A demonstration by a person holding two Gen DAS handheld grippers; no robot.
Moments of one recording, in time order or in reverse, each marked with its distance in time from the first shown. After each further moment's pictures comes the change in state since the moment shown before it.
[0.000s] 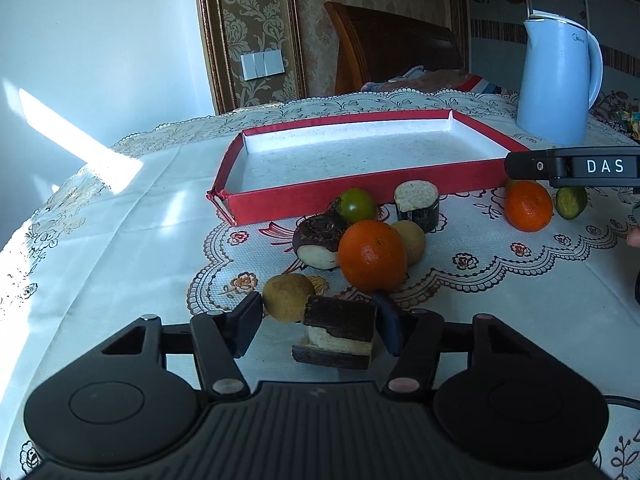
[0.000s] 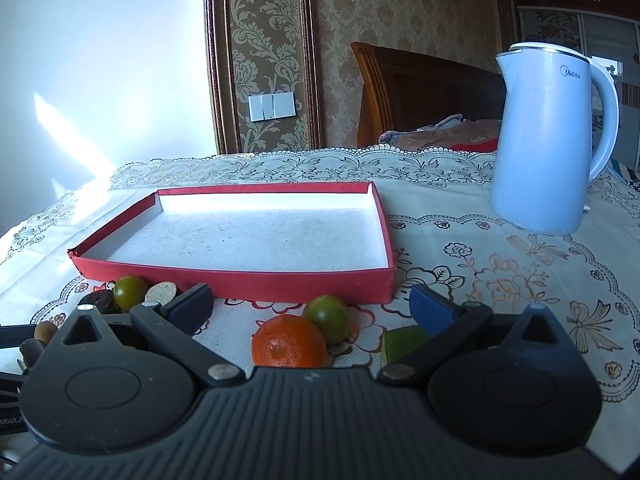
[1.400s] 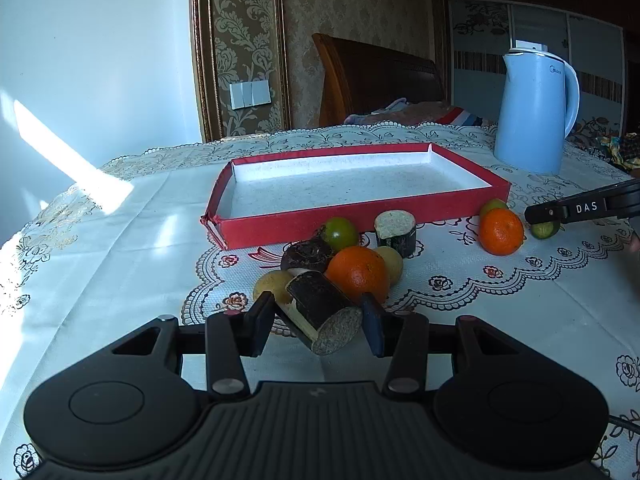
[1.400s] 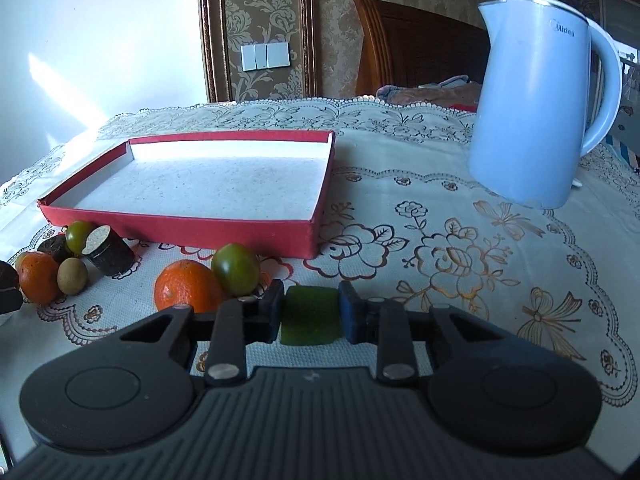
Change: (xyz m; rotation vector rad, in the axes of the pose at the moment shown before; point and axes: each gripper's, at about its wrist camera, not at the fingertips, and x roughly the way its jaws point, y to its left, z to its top) left arm -0.017 0.004 -0.003 -0.018 -0.104 -0.061; right arm 0.009 -0.058 0.003 -0.061 0.117 0.003
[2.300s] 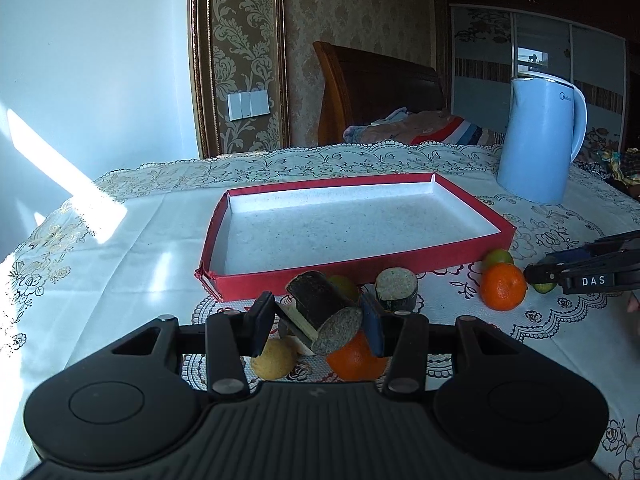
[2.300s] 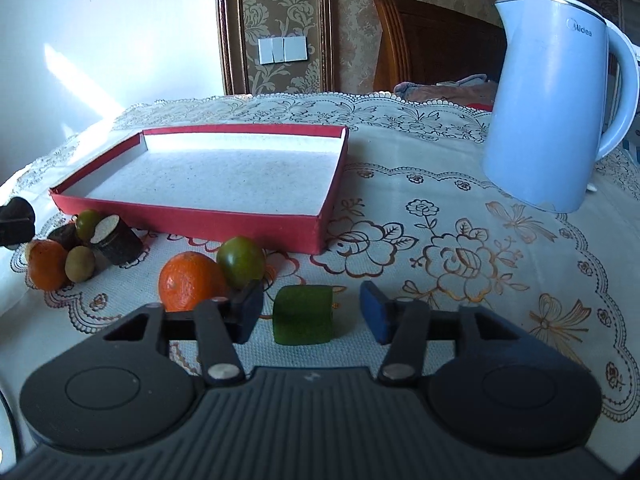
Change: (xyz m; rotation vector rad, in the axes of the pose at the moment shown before) left arm 0.012 0.003 0.044 -0.014 -0.007 -0.012; right arm 0.016 -0.007 -0.004 -0.014 0.083 0.067
